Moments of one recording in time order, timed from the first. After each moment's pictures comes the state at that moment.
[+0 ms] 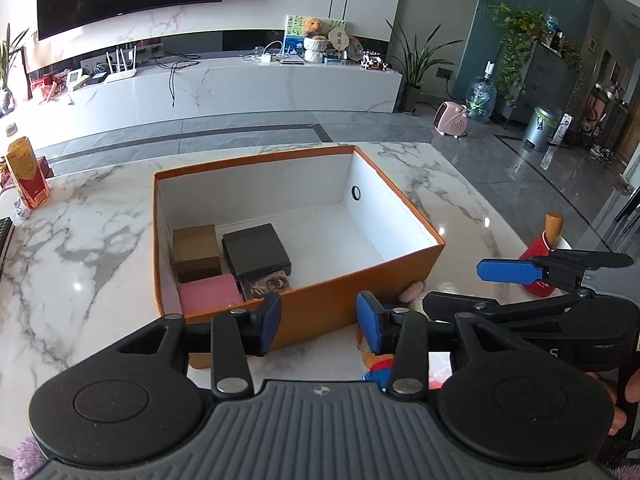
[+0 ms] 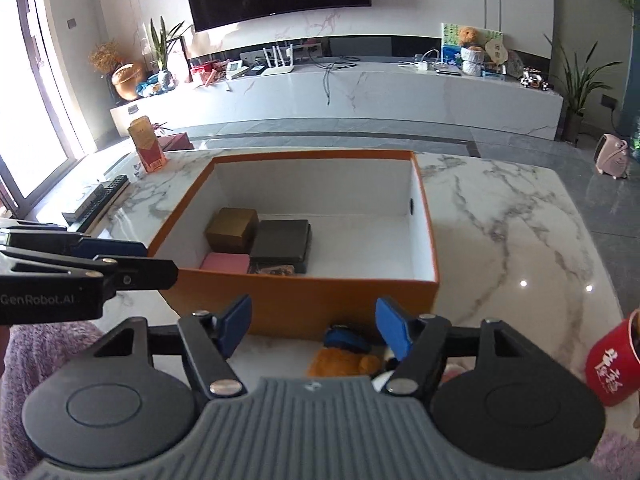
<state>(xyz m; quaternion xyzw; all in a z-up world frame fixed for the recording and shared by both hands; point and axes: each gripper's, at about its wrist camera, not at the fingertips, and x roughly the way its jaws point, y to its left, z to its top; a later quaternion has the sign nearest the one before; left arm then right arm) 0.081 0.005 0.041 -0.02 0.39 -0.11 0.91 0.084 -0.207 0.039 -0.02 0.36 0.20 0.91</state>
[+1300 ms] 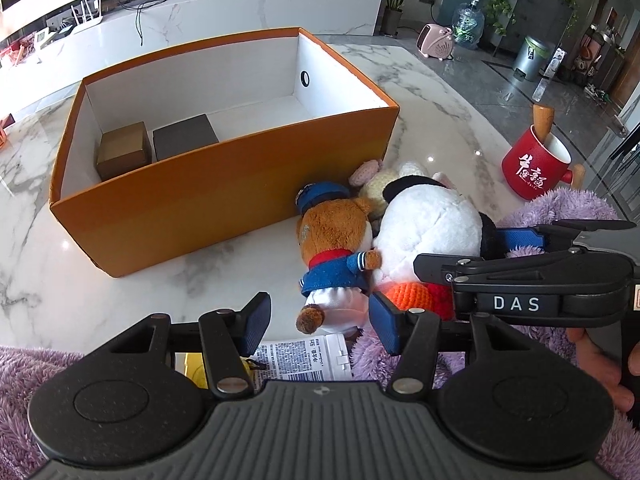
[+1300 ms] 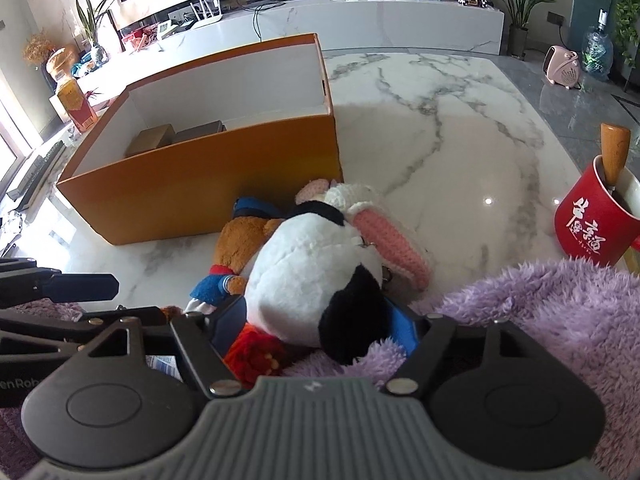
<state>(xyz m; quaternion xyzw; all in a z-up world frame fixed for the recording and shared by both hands) 0.062 -0.059 -0.030 0.01 0.48 -0.13 0.87 0.069 -0.262 -0.037 0.01 0.46 0.13 0.88</state>
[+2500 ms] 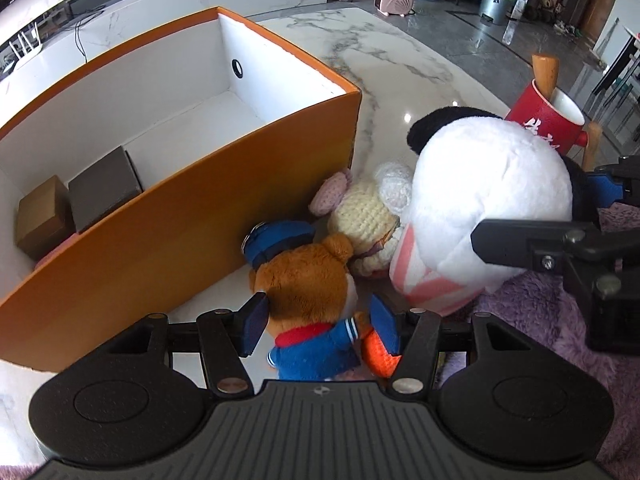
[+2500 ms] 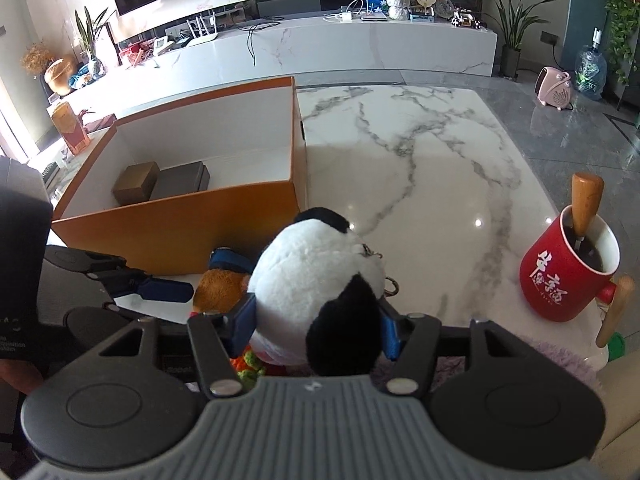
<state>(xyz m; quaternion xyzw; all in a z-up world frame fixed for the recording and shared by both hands) 0.132 -0.112 -0.069 0.09 0.51 -0.18 0.84 0.090 -0.289 -0.005 0.00 0.43 0.12 0.89</state>
